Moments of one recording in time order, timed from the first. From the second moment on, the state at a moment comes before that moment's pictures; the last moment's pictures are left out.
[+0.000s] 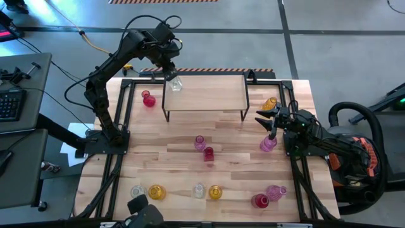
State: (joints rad) left arm 0.75 1.78 2.05 -1.39 0.01 0.26; right arm -0.41 0.01 0.03 -0.02 -0.12 0.18
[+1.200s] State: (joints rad) left arm 0.73 1.33 1.70 -1.20 -0.07 0.09; right arm -0.41 0.01 0.03 -0.02 -0.12 0.18
